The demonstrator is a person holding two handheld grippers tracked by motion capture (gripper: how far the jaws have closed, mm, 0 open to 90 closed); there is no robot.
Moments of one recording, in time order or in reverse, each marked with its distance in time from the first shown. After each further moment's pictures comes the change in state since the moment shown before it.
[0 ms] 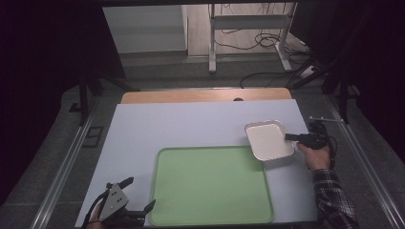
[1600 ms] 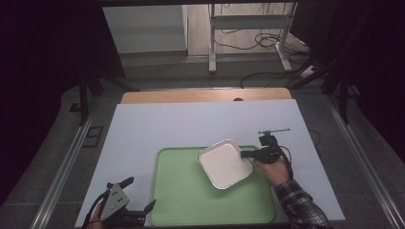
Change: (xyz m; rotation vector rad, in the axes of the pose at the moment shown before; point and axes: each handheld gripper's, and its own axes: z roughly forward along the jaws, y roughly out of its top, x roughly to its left) left arm -0.001 0.000 0.001 0.005 0.001 0.003; right arm 0.128 -0.057 0.063 0.192 0.162 -0.178
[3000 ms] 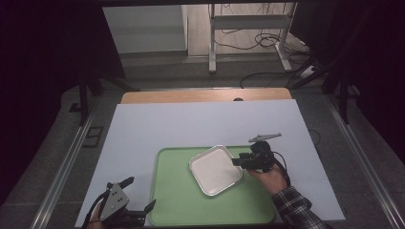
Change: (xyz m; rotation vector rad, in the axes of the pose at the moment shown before) left arm 0.000 0.000 0.000 -0.001 -0.001 0.002; right arm 0.039 -0.016 -0.004 -0.019 -0.052 -0.273
